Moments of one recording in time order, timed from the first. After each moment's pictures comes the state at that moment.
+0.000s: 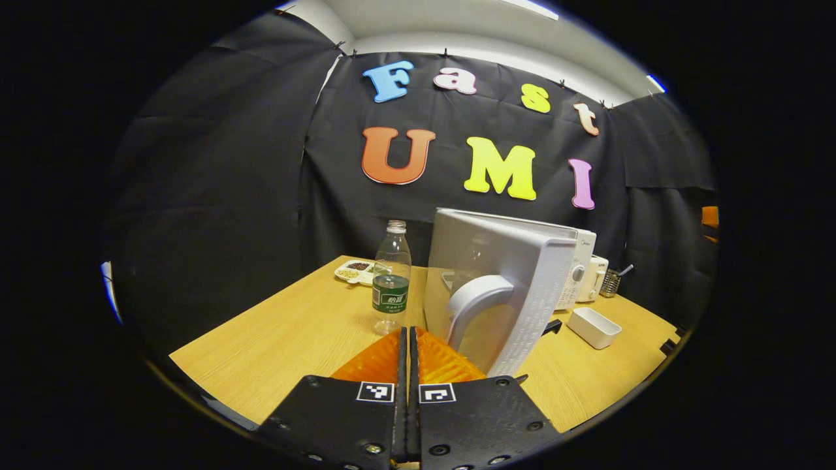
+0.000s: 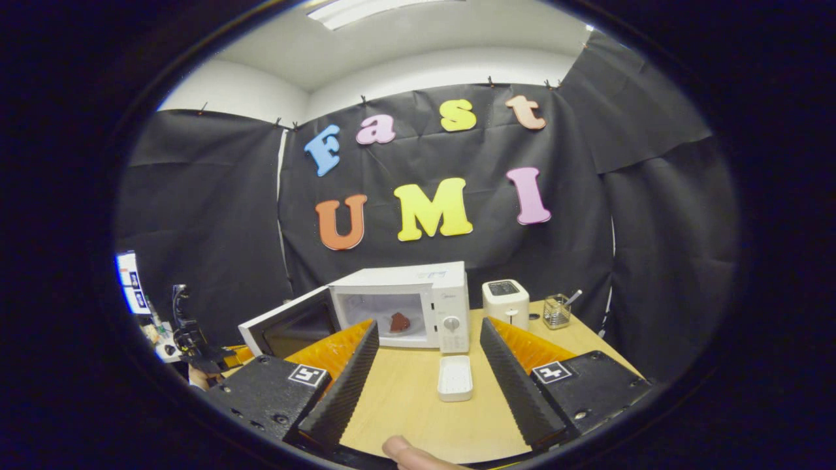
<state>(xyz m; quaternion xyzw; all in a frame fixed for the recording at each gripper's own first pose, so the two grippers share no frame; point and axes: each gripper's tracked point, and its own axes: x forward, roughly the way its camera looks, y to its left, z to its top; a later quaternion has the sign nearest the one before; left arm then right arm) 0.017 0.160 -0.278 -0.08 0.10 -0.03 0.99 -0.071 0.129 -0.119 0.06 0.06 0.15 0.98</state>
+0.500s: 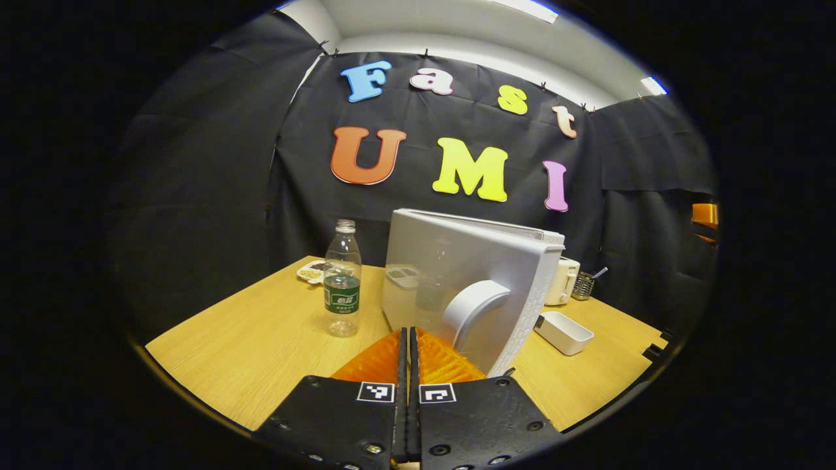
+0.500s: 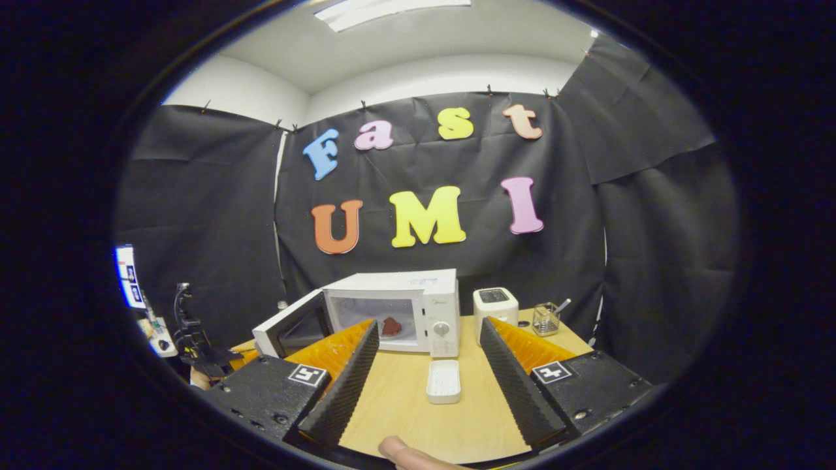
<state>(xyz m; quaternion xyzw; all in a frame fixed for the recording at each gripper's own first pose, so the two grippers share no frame) 0.025 0.094 -0.272 -0.09 0.09 -0.09 0.99 -0.078 0.112 -0.111 0.05 0.04 0.14 0.99</state>
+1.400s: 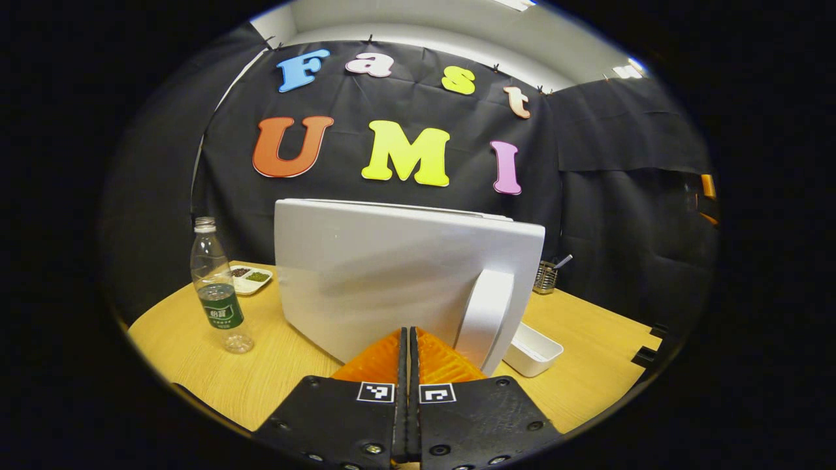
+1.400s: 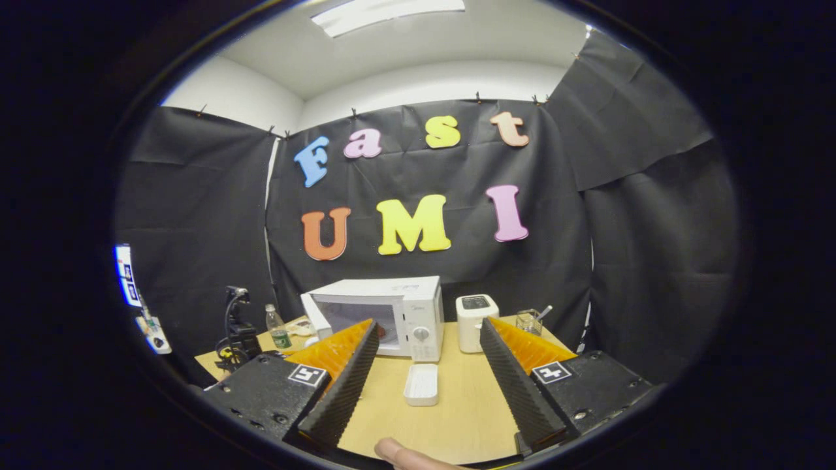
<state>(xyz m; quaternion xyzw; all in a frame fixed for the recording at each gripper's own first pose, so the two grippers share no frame) 0.099 -0.044 -0.275 -0.05 0.09 -0.18 0.98 -0.075 0.062 -0.112 0.06 0.02 0.12 0.99</state>
